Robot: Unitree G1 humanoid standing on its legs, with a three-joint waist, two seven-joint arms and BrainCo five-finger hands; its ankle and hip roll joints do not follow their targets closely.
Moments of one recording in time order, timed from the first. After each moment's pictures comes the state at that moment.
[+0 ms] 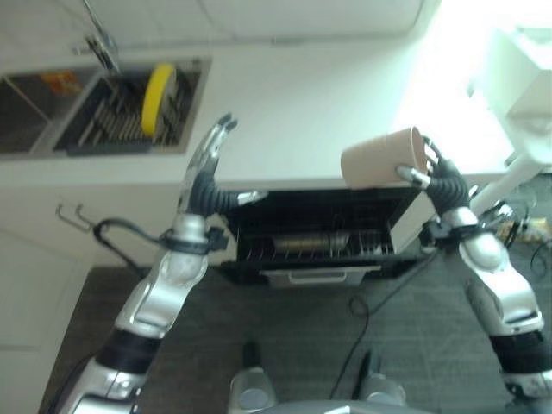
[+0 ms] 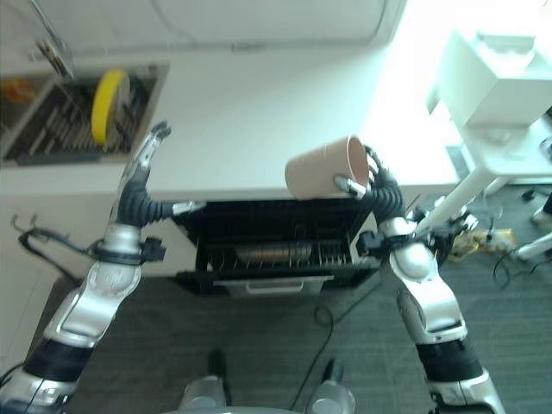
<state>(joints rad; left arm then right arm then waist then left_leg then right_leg) -0.29 0.57 -0.17 -0.18 0.24 -0.15 0.31 -0.33 -0.56 0.06 -0.24 0.47 0.13 -0.13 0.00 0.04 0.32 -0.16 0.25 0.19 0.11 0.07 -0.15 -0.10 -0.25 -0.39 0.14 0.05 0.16</state>
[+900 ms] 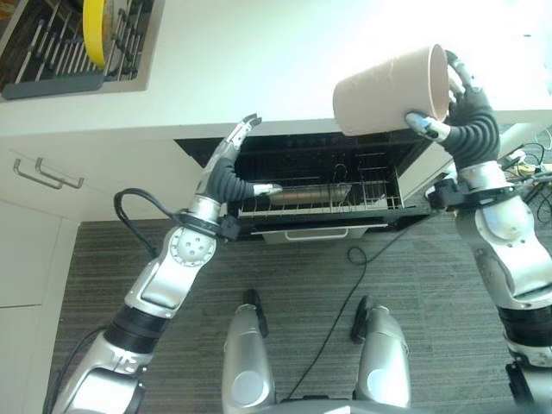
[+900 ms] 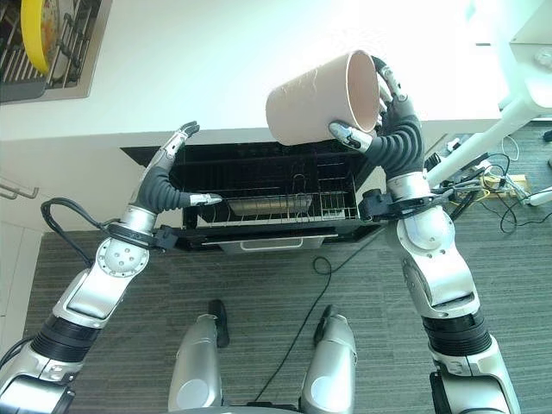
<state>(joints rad) -0.32 0.59 -0.24 -0.18 0.17 -0.04 0.18 -0.41 -0.60 0.02 -0.41 0.38 0.06 -0.17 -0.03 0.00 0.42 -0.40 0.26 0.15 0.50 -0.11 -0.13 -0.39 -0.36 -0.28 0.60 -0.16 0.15</state>
